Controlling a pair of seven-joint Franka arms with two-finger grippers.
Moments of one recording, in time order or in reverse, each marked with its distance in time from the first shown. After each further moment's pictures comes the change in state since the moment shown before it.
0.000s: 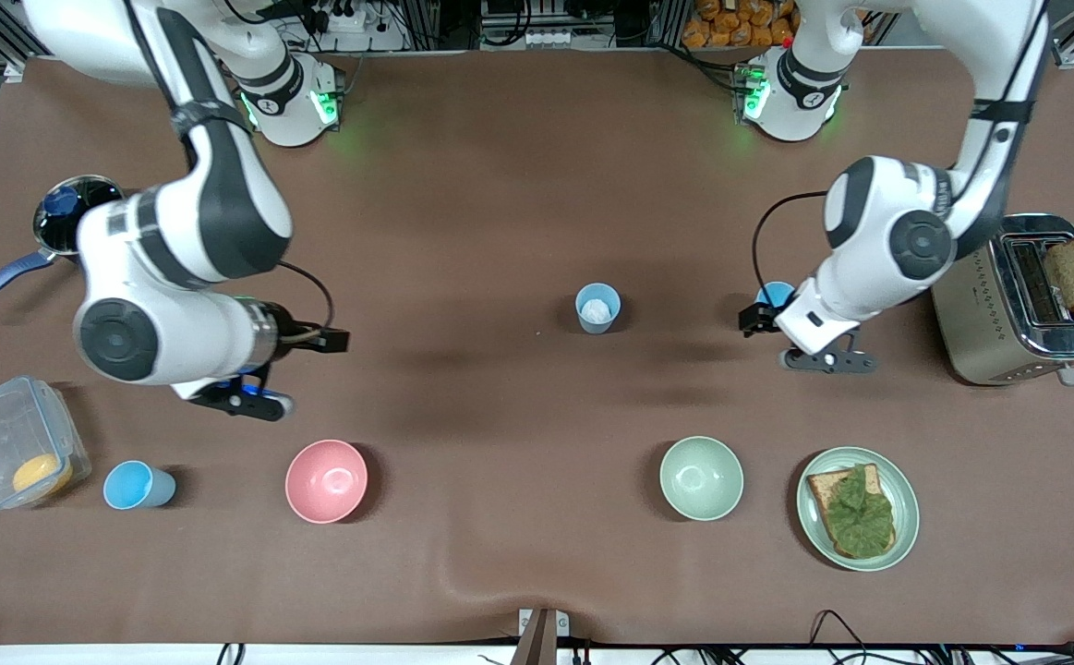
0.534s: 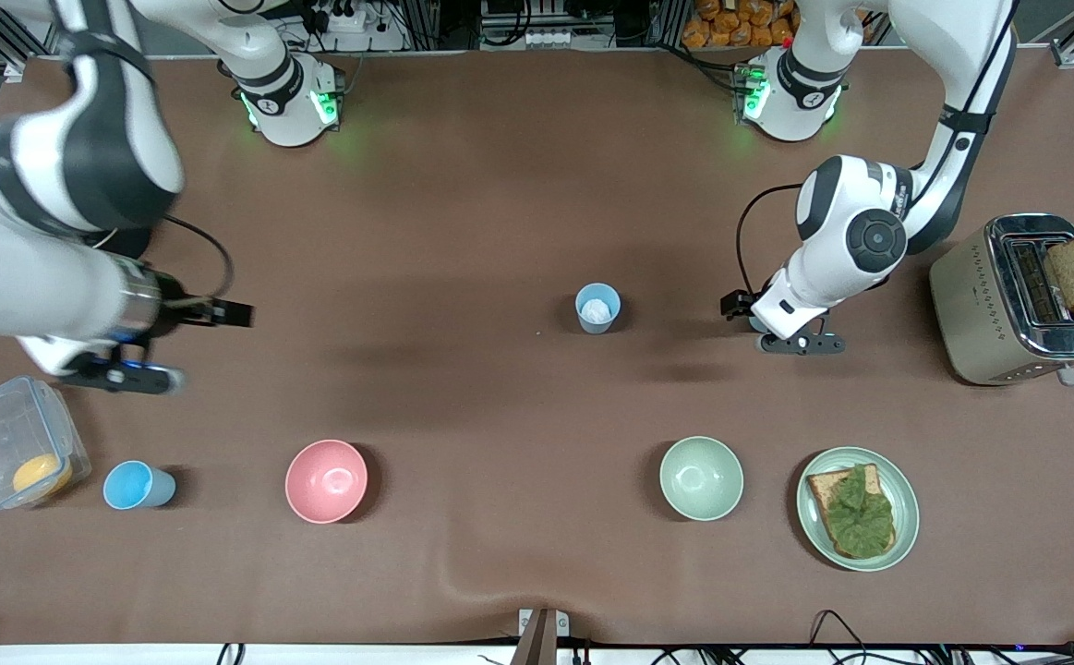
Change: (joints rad) left arm -0.007 -0.003 -0.015 -0.114 -0.001 0.068 -0.031; right arm -0.128 -0.196 -0.004 -0.115 -0.107 0.020 -0.210
